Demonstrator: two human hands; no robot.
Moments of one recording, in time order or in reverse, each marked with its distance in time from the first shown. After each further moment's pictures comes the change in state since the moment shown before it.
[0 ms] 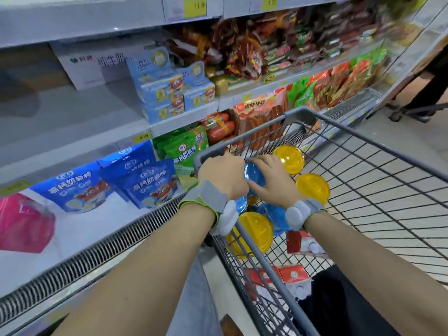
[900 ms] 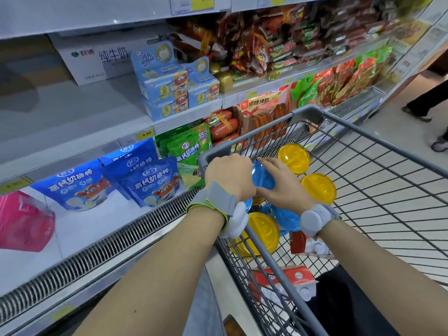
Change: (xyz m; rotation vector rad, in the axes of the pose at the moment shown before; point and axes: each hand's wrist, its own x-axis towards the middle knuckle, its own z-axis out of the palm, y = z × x) left_hand -0.002 0.007 0.000 0.015 0.028 -0.078; right_hand -0.008 -0.005 -0.006 0.146 -0.114 0.148
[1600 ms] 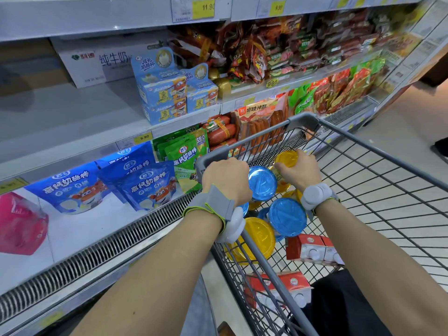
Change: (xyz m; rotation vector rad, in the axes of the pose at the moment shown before) left_hand -0.002 -0.002 -0.005 -0.011 0.008 0.024; right_hand 0.037 0.040 -0.033 -0.021 0.202 0.556
